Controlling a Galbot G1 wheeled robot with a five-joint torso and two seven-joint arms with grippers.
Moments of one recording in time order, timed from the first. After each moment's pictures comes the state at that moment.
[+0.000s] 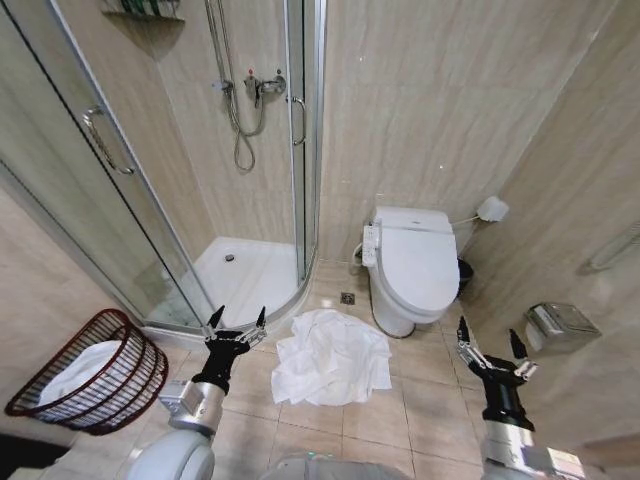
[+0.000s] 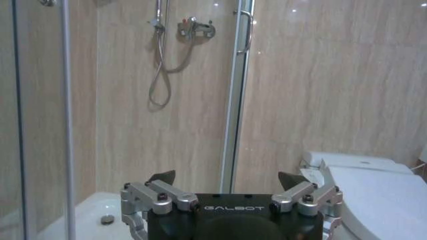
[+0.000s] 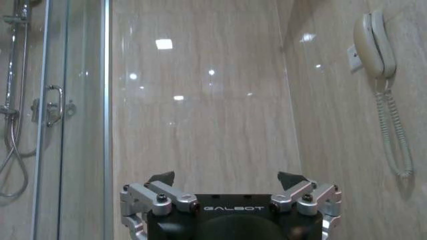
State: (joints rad) left arm 1.85 -1.47 -0.56 -2.48 -0.17 0.17 0.00; right arm -1.88 1.57 0.82 2.26 0.32 0.38 -0.04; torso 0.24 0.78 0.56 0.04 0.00
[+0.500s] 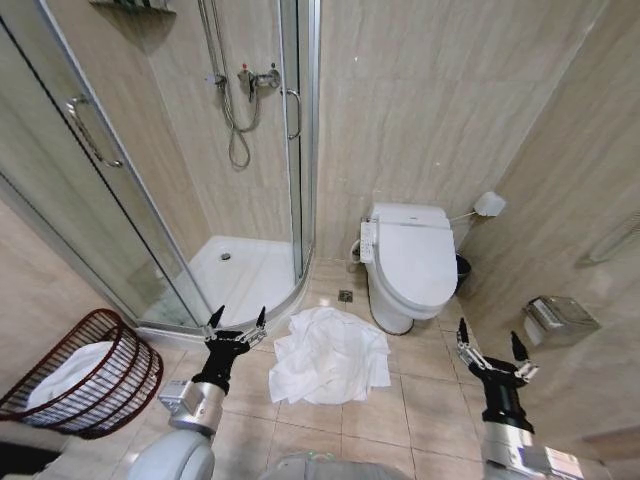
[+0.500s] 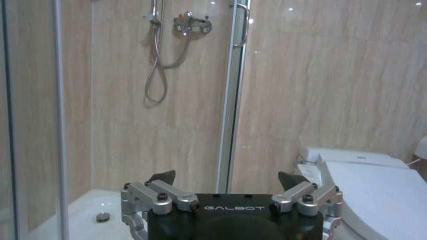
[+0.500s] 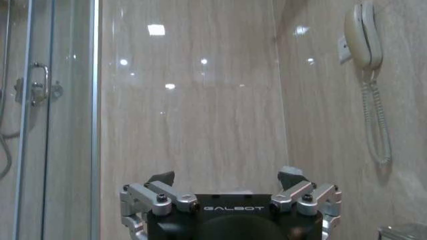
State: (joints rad) left arm 1.85 -1.47 -0.56 -2.48 -0.17 0.17 0.00; right arm -1.89 1.57 0.82 2.26 0.28 0.33 0.00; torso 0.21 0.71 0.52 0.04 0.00
